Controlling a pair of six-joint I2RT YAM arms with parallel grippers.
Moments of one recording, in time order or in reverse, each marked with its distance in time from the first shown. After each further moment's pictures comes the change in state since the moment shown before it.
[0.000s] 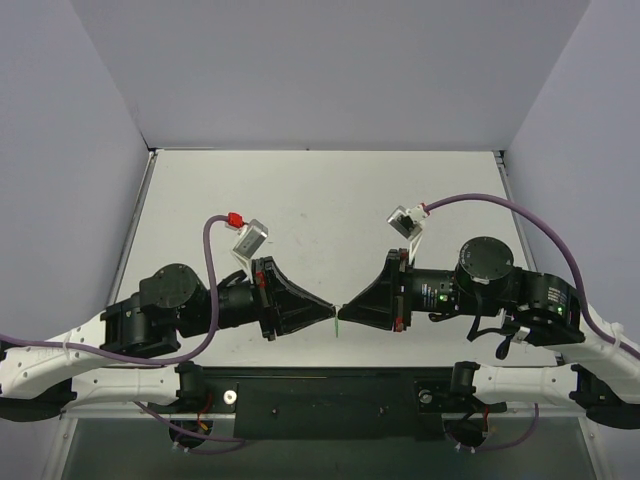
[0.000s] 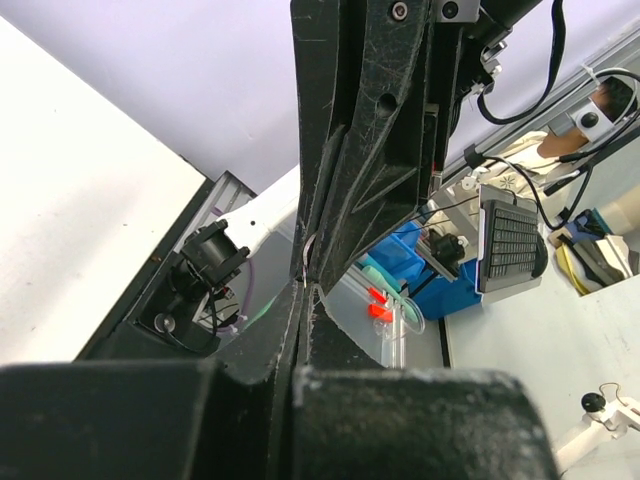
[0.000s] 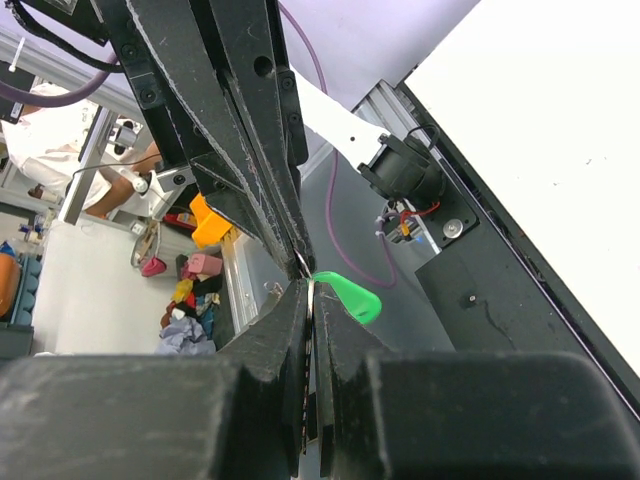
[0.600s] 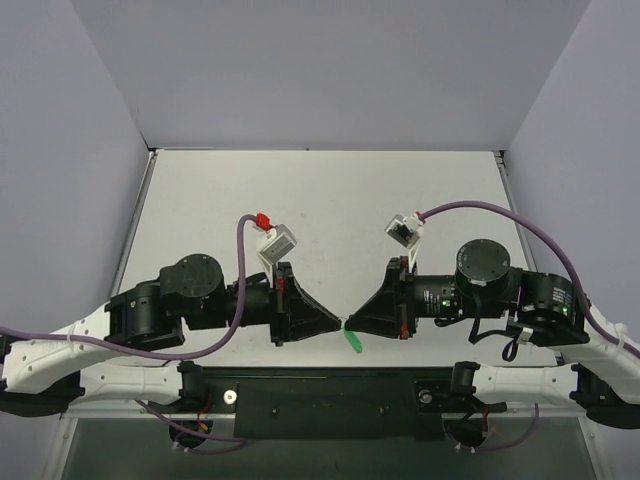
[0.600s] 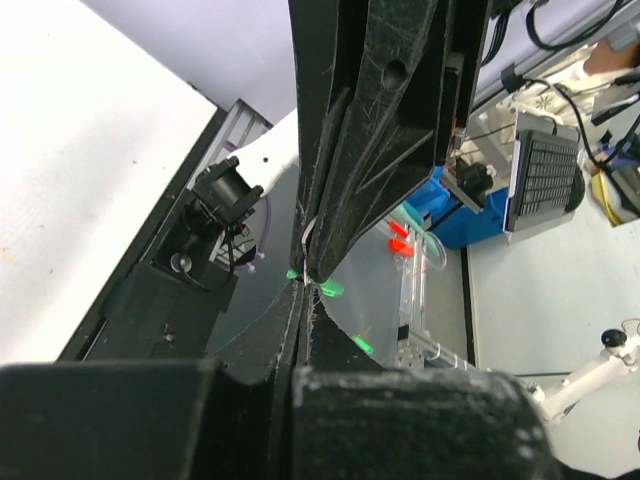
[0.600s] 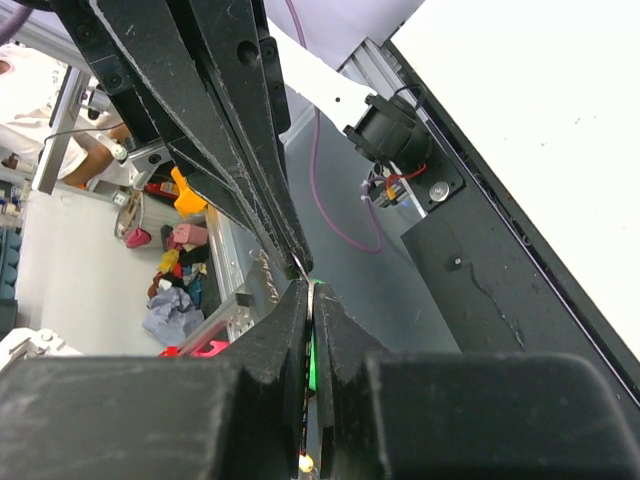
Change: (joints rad) left arm 0.000 0.079 0.114 -0.177 0.085 0.048; right arm -0.006 -0.003 0.011 -0.089 -0.027 -0.031
